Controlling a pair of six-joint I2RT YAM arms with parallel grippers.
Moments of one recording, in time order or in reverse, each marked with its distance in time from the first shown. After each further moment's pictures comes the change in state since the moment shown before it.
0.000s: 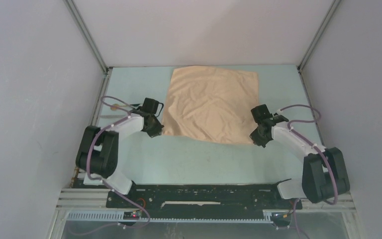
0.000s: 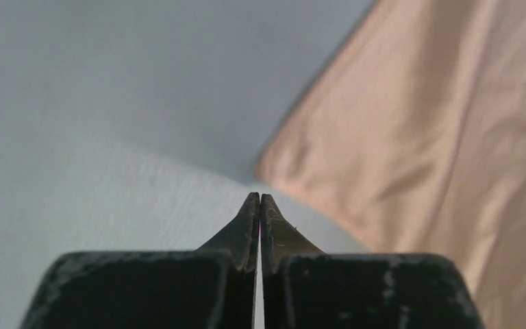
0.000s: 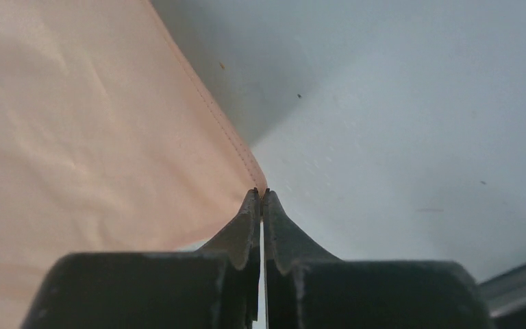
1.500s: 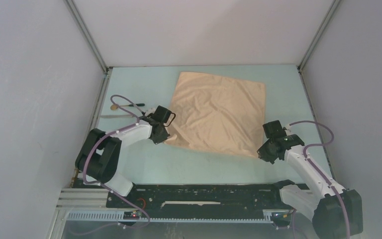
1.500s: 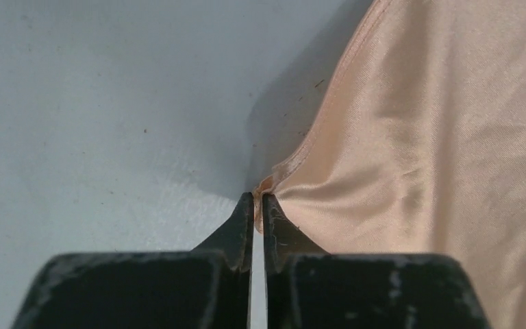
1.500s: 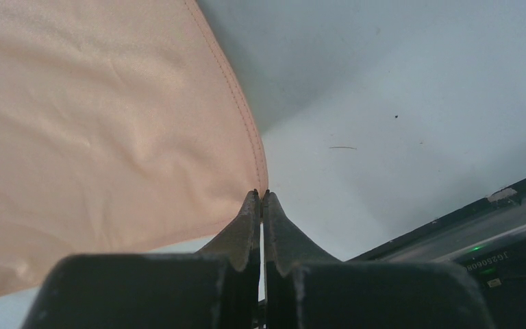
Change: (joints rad) left arm -0.200 -0.074 -0.098 -0.044 -0.169 -0.029; right arm -0.051 -0.404 -0.209 -0.148 -0.102 -0.069
